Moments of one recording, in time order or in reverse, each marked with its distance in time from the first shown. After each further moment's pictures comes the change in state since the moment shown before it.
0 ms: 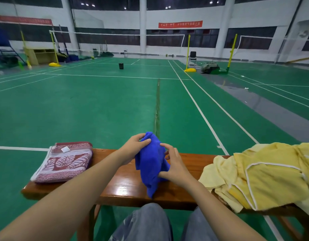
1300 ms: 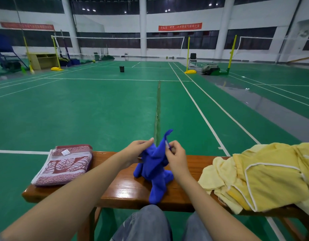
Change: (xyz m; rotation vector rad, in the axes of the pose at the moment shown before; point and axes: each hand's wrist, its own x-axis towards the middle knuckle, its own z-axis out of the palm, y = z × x) left_hand -0.004 0.001 0.008 0.050 -0.060 -0.183; right_hand 0.008 -0.031 -0.004 0.531 0.415 0.039
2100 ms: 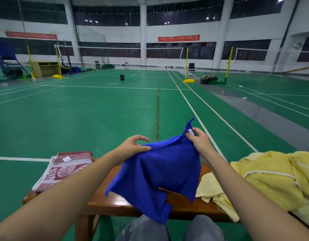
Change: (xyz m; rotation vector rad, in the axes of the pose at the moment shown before) left_hand -0.015 0.027 -0.028 0.151 0.011 0.199; right_hand 0.059 -0.055 -0.068 0.035 0.010 0.219
